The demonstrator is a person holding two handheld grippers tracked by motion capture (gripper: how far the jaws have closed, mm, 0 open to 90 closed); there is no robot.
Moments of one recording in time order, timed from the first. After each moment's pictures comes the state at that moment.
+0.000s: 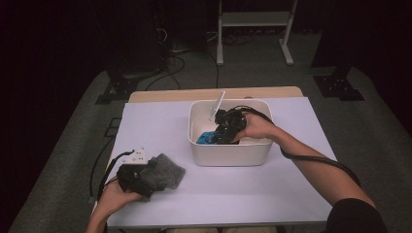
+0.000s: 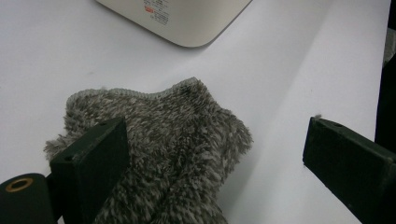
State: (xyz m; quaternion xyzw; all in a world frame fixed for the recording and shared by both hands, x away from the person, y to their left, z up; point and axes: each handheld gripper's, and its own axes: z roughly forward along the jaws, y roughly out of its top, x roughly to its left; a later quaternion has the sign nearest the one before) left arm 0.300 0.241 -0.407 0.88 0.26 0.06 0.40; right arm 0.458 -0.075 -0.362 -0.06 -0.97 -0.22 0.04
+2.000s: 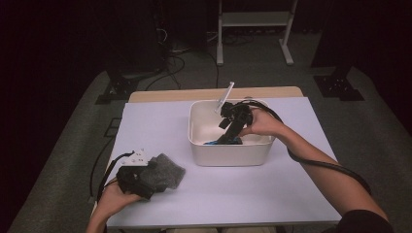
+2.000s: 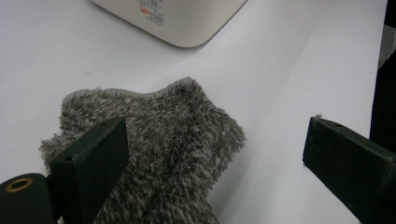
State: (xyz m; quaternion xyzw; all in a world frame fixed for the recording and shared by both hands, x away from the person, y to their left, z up) left arm 0.296 0.240 -0.405 0.88 0.25 0.07 0.41; right arm 0.449 -0.094 -0.328 -0.09 -0.96 -0.25 0.02
